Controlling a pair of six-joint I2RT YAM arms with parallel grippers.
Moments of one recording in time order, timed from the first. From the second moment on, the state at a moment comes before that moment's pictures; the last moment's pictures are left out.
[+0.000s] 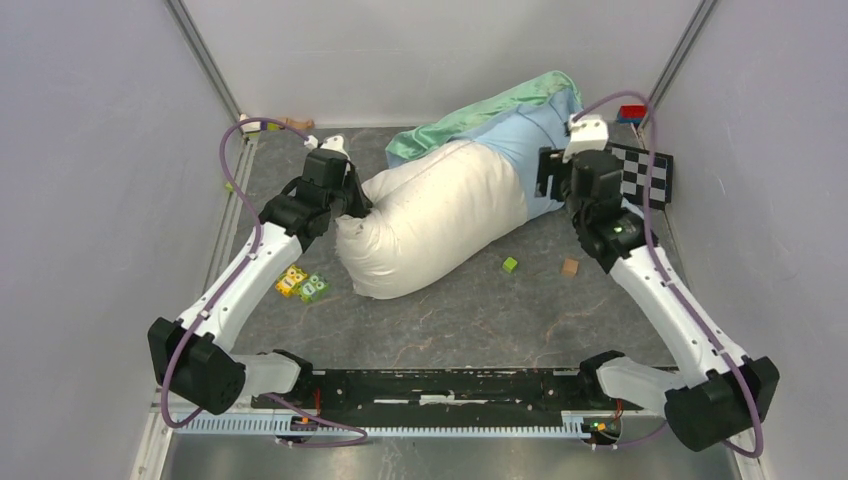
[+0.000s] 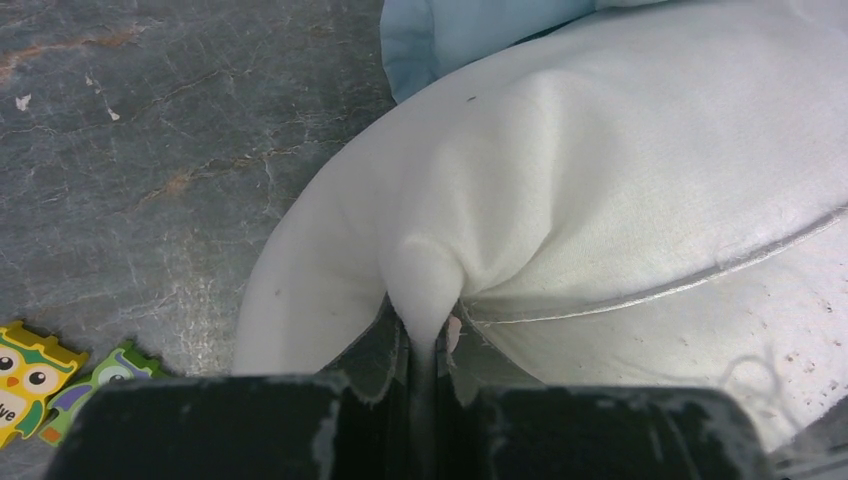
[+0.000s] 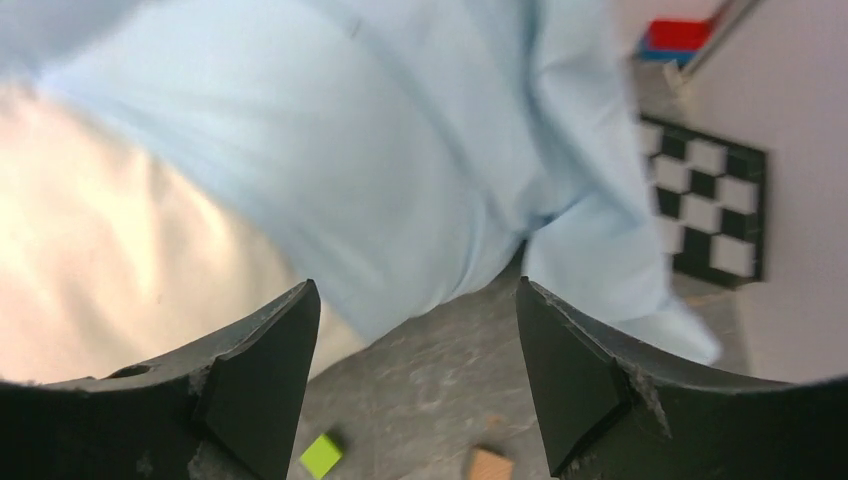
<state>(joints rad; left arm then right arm) -0.42 1.28 1.20 -0.60 -0.10 -0.51 0.33 1.15 1.14 -0.29 0.39 0.05</state>
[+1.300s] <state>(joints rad) -0.39 1.40 1.43 -0.69 -0.07 -0.54 0.81 1.65 1.77 -0.40 0.66 -0.09</state>
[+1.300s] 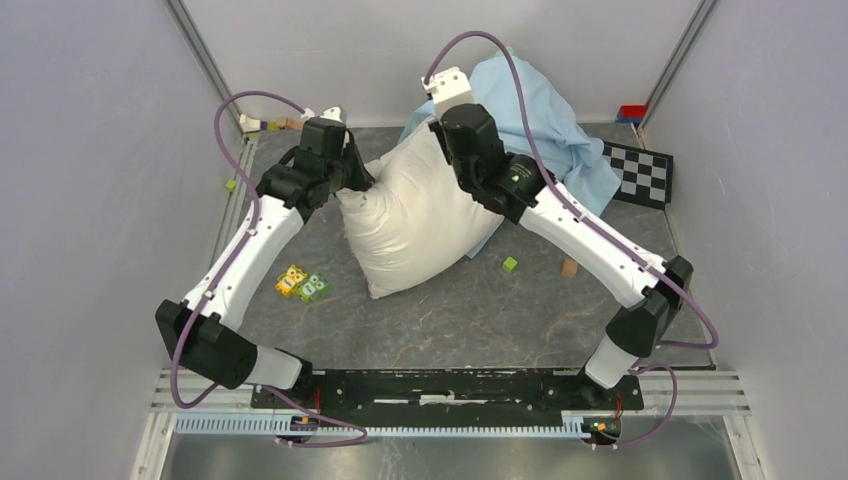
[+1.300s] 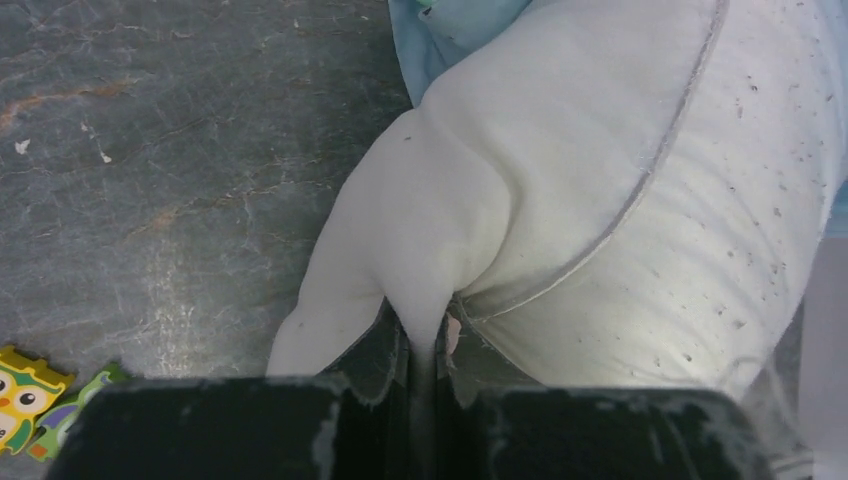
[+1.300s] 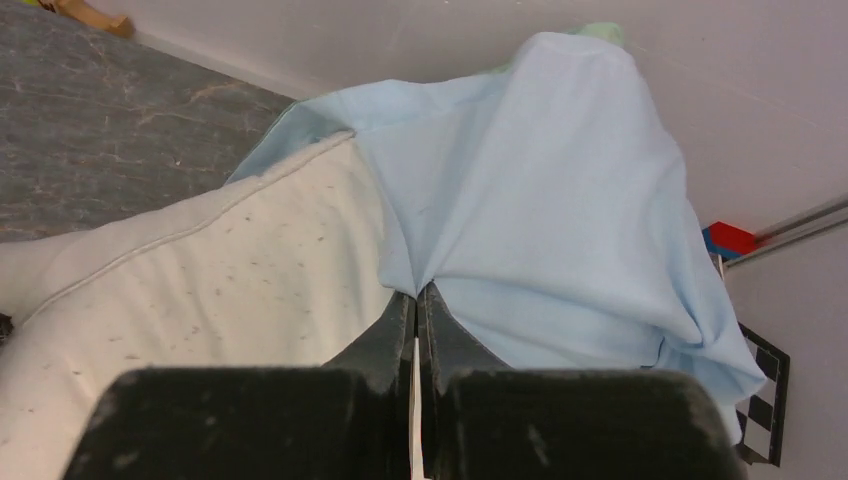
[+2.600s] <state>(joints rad) -0.28 1.27 1.13 -0.68 -0.17 -0.56 0.57 1.67 1.45 -0.30 0.41 -0.12</state>
